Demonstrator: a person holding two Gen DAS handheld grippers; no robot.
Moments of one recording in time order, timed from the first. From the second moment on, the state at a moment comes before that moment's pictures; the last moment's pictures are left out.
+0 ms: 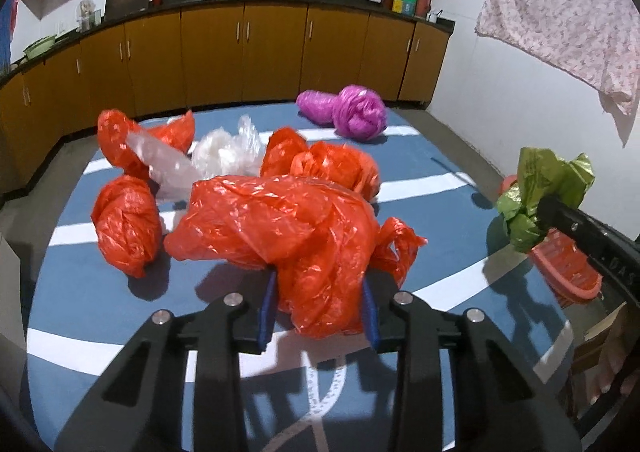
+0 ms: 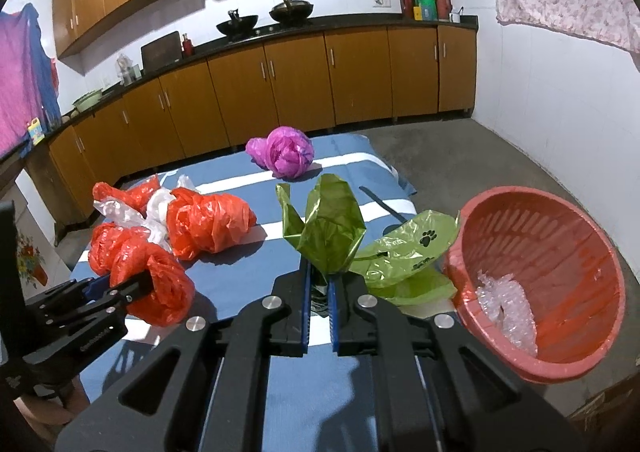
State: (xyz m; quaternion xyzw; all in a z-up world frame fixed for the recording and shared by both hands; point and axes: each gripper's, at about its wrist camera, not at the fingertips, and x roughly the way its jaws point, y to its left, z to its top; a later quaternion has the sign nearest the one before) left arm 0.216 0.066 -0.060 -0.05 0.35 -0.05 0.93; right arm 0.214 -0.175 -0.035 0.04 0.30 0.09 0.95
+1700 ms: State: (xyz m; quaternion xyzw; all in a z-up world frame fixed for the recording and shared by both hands) left arm 0.273 -0.199 -0.029 0.03 0.33 -0.28 0.90; right arm 0.203 -0.371 -0.022 0.14 0.23 -0.07 0.96
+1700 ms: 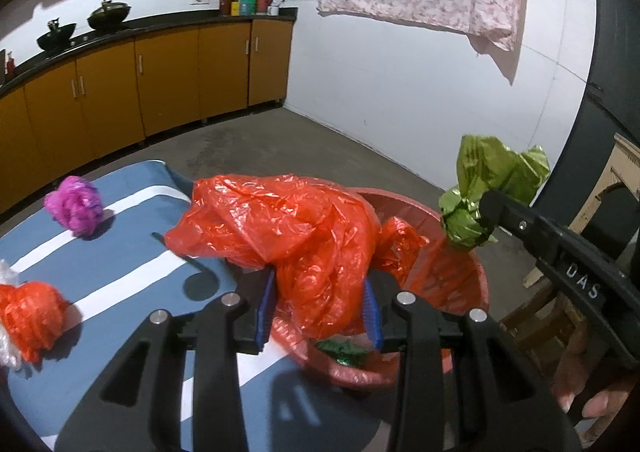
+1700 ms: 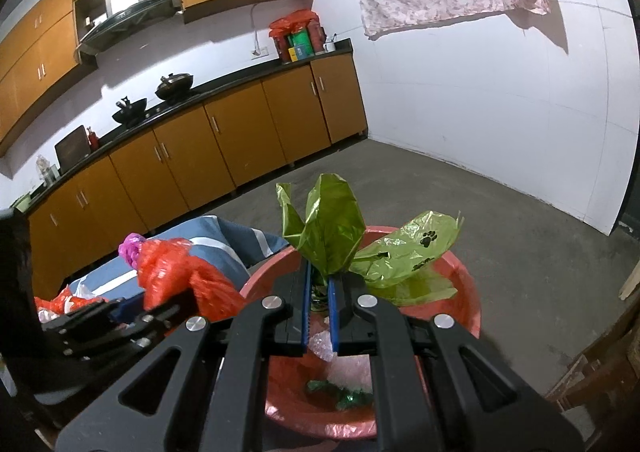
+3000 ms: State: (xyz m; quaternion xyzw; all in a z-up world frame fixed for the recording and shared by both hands) left arm 0.263 -0.129 -0.030 0.02 0.31 -0.18 0.94; right arm 0.179 -0.384 -0.007 0.16 0.18 -0.11 0.96
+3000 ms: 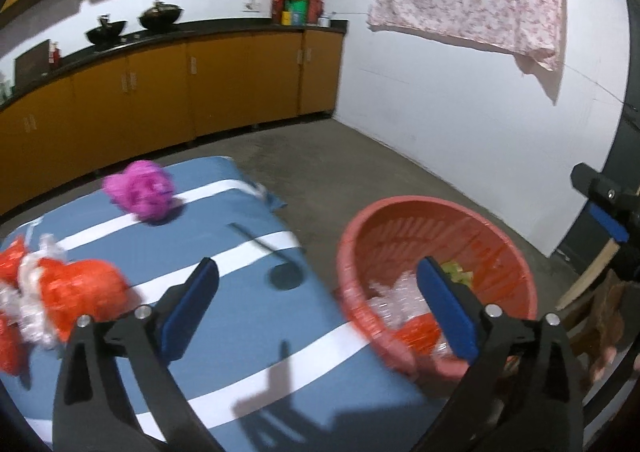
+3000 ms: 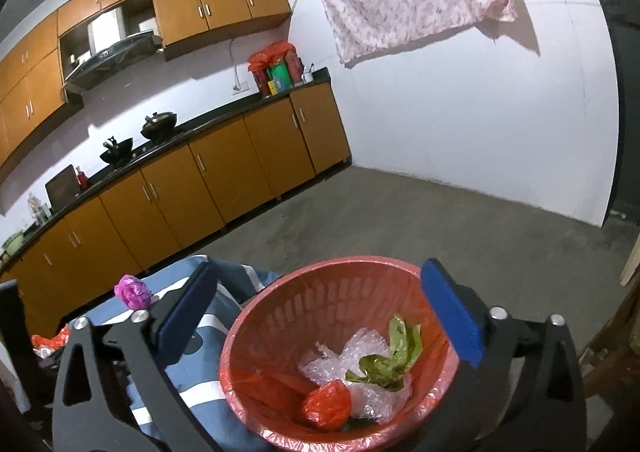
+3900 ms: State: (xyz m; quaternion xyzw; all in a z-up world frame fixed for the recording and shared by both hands) left arm 0.214 0.185 -0.057 -0.06 0.33 0.15 0.93; right arm 0.273 -0.107 -0.046 0.03 0.31 0.13 0.94
